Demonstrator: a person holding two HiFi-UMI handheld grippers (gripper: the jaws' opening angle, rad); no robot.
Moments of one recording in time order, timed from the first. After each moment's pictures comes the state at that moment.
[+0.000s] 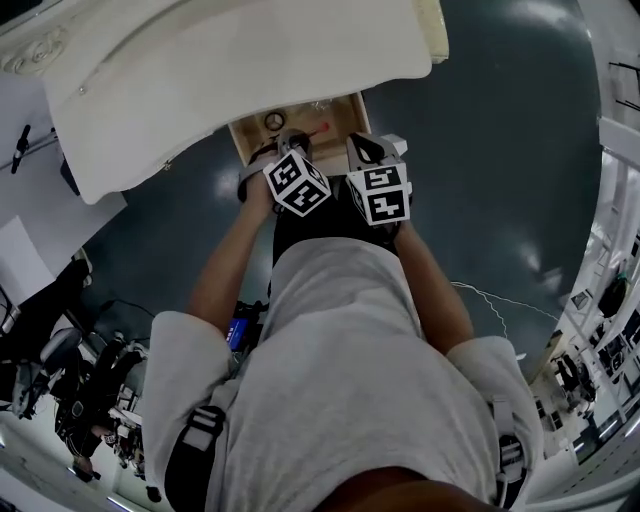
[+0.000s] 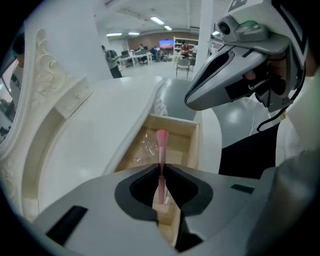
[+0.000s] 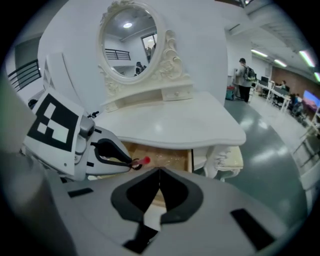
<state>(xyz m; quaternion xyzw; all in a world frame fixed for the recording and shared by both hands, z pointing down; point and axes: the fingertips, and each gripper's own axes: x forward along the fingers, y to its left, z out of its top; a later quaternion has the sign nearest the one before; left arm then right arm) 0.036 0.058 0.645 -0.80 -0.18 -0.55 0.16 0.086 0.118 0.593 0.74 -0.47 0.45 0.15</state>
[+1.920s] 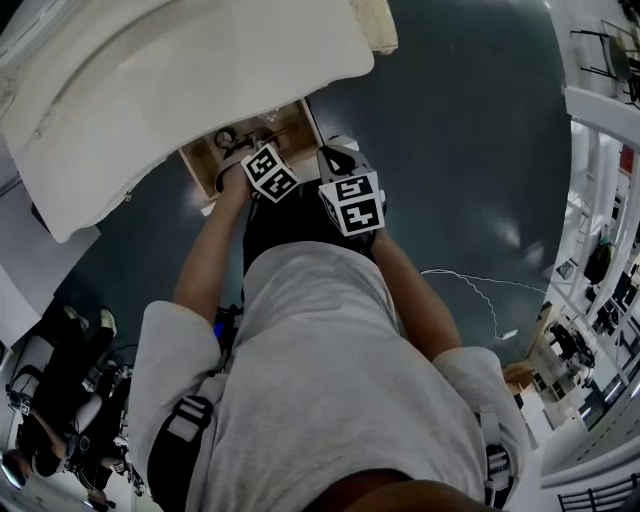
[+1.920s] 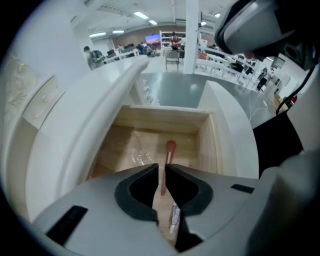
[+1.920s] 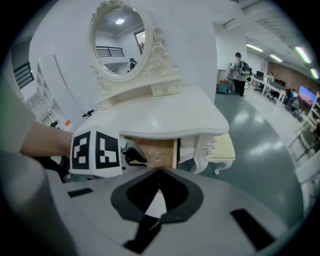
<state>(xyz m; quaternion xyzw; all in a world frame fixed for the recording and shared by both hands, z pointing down) 0.053 0.079 0.693 -0.78 -0.21 -0.56 0.21 0.078 0.156 0.568 0.74 -0.45 0.47 0.16</state>
